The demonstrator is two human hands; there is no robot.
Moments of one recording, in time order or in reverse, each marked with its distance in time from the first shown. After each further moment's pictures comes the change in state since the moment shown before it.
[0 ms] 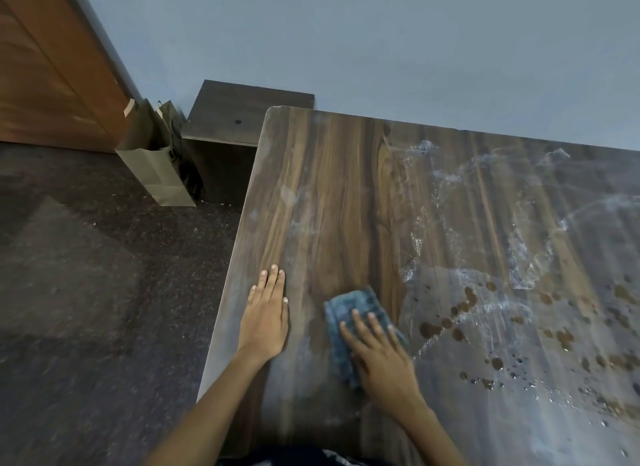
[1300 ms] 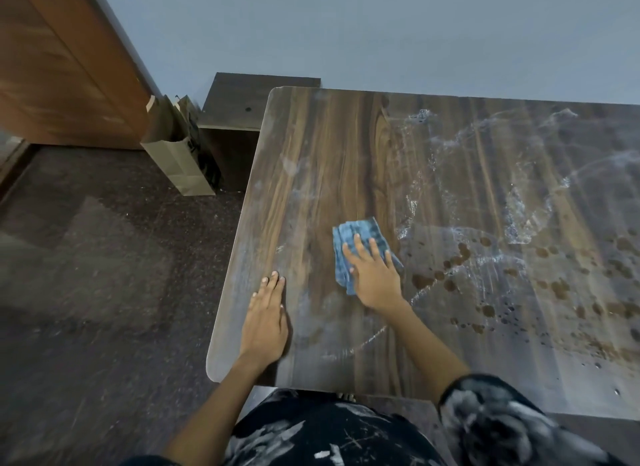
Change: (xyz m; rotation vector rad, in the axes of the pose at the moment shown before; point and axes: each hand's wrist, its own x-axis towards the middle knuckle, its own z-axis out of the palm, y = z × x) left_hand -0.092 0.012 0.007 -0.049 0.020 -0.048; right_hand 0.049 0.009 -0.021 0.030 -0.045 0.082
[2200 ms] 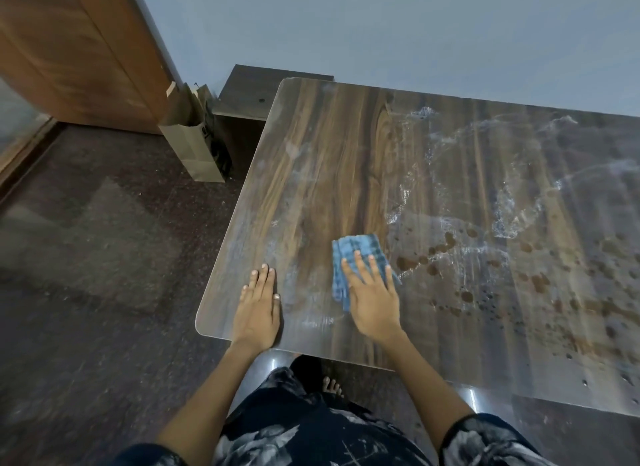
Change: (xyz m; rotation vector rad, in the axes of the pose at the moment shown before) left_hand -0.045 0.017 0.020 0.114 -0.009 -0.120; right_hand -0.084 0.021 0.028 -0.040 0.133 -0.093
